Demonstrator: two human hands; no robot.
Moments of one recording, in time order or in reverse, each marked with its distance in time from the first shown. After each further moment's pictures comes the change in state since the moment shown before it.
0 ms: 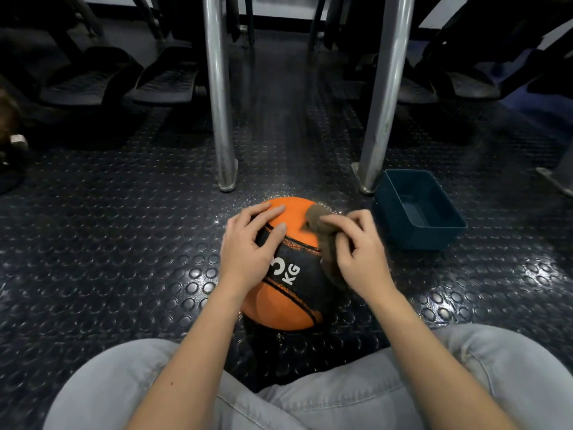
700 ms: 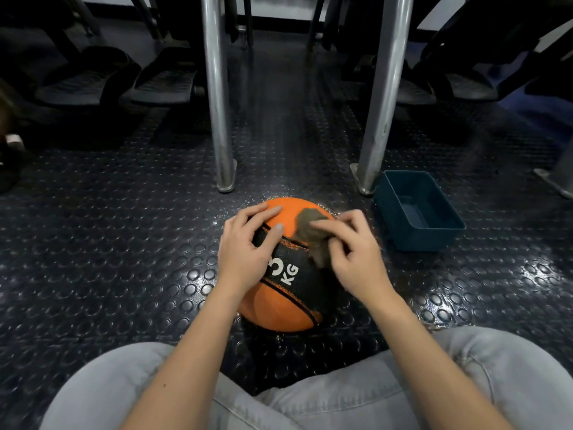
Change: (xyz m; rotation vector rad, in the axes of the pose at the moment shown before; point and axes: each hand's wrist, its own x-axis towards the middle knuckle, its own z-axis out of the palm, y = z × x) left_hand 0.003 -0.003 0.000 0.003 0.021 -0.002; right_hand -0.001 -0.007 0.001 0.061 -0.015 -0.040
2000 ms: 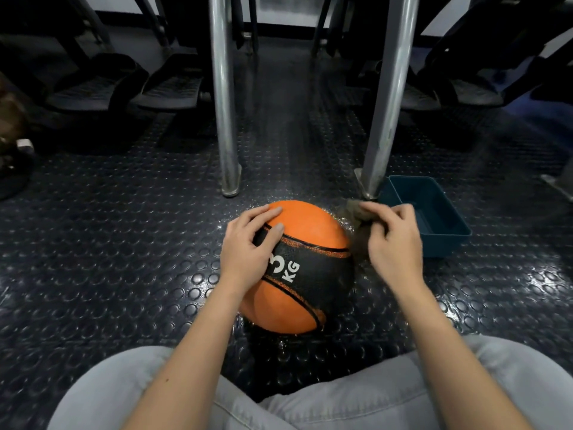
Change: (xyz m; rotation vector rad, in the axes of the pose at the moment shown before) left_hand 0.008 -0.003 -0.005 -0.057 -0.028 -0.024; right_hand 0.019 0.015 -0.025 -0.146 0.179 0.339
